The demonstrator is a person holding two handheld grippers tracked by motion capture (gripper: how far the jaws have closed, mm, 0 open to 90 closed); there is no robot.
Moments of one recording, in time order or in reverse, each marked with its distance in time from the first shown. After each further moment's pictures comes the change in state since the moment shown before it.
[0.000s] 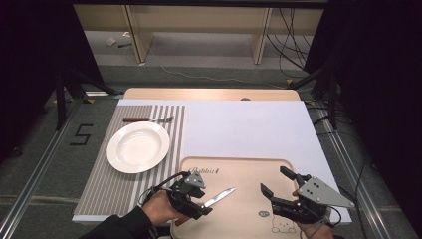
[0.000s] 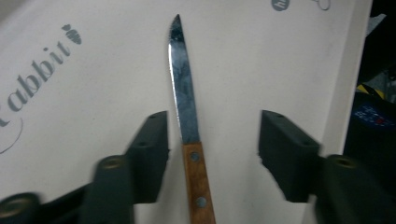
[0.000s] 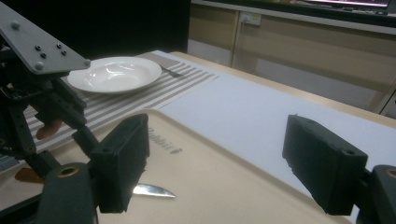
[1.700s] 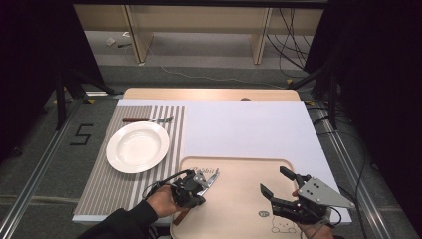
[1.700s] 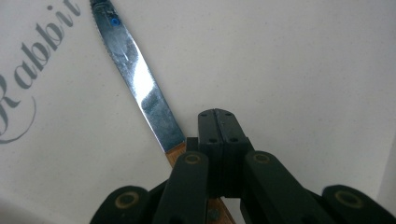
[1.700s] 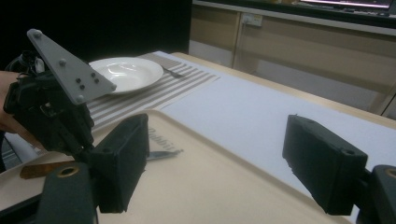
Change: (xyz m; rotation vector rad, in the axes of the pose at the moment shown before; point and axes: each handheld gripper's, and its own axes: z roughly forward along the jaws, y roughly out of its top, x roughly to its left) left arm 0.020 0.001 0.022 0.167 0.068 0.034; right arm 0.001 0.000 -0.001 0.002 0.004 -0.003
